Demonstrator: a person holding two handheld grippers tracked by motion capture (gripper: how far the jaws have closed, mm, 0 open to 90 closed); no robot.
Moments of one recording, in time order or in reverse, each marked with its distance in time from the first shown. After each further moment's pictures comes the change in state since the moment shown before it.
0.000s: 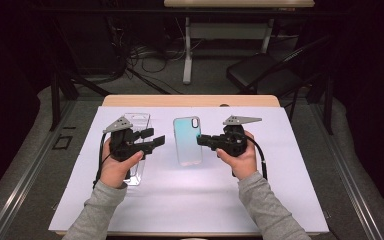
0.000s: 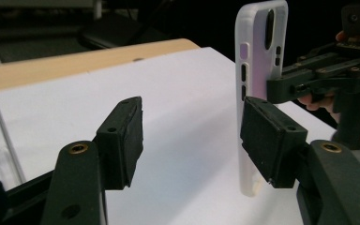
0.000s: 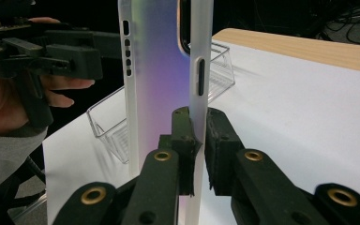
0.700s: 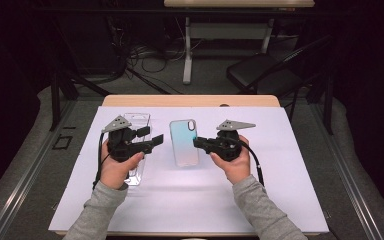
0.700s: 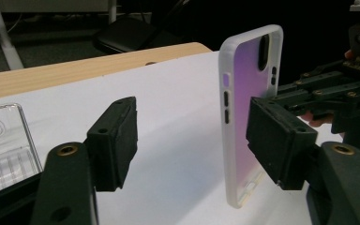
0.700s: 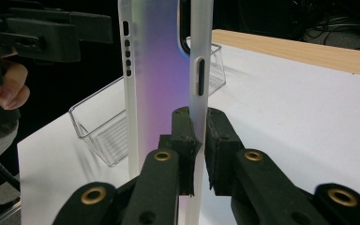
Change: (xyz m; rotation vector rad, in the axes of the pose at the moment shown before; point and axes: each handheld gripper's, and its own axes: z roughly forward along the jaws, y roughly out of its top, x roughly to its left) left arm -0.006 0.005 -0.005 0.010 0.041 0.003; right arm 0.012 -0.011 0.013 -0.010 -0.072 -0.034
